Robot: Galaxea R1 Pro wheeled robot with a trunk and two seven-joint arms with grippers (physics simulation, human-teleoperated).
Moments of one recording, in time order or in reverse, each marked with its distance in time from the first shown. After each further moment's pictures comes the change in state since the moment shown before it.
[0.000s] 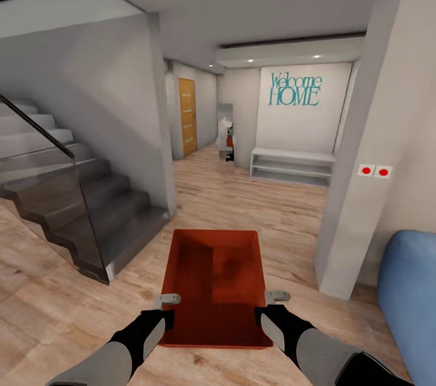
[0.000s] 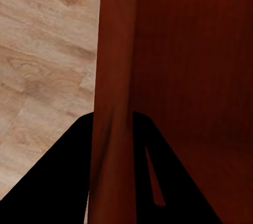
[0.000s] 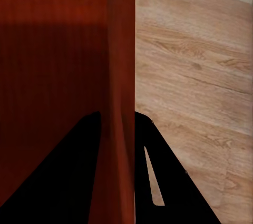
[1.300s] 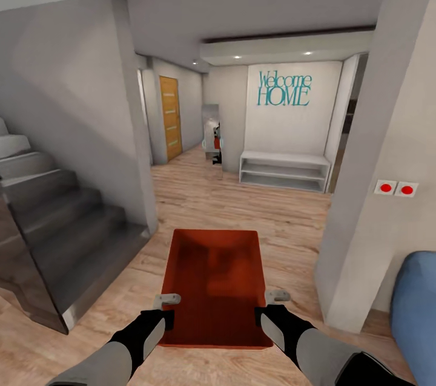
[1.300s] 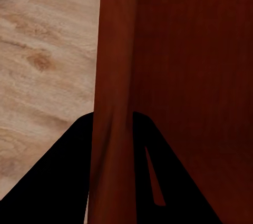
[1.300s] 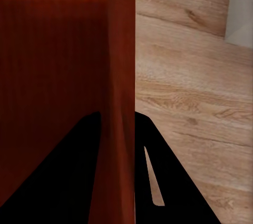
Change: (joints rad) left arm 0.000 0.000 0.000 0.000 0.000 0.000 0.000; right arm 0.000 0.000 0.000 0.000 0.000 0.000 0.000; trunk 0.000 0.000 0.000
